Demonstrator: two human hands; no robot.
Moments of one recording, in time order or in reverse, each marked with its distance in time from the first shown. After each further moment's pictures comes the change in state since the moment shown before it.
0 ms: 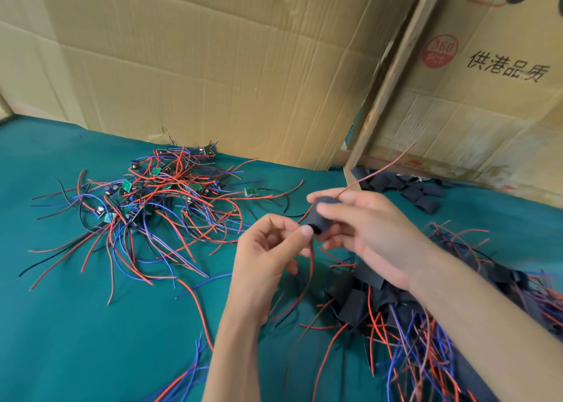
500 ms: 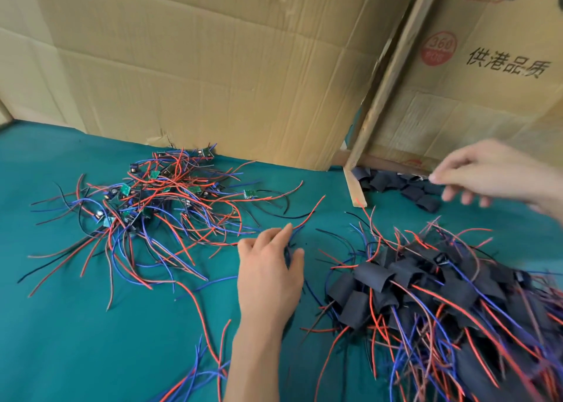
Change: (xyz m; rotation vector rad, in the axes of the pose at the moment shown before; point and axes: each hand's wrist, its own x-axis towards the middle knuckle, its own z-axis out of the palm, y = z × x) left_hand 0.001 -0.029 0.002 1.144 0.193 0.235; right_hand 0.030 -0.062 -0.164 -1.084 0.341 0.109
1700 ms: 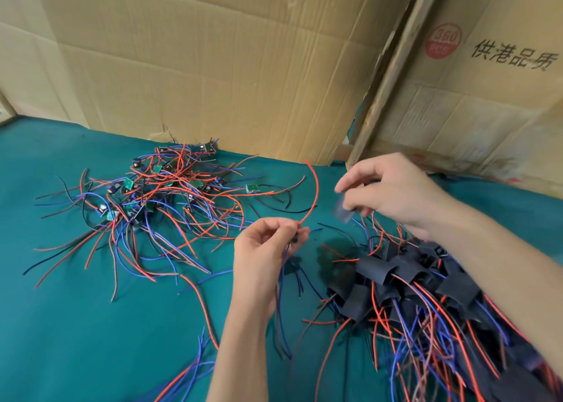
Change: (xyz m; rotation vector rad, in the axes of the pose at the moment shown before) left_hand 0.012 0.010 -0.015 -1.310 -0.053 -0.486; right_hand -0.043 -0.087 0.090 0.558 -0.112 -0.287
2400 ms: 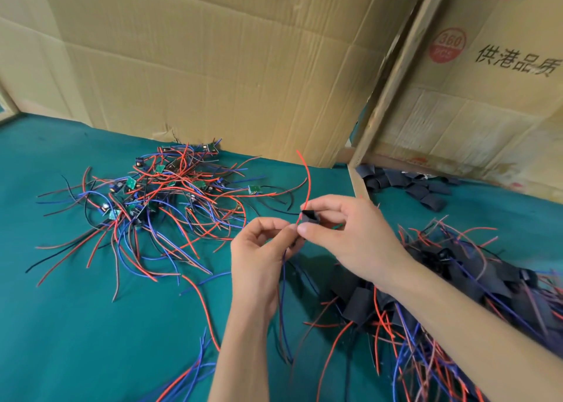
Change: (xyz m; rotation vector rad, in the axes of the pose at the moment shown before) left_hand 0.003 -0.004 -0.006 0.027 0.052 0.053; right_hand -0.030 0.016 0.063 -0.032 0.031 -0.086
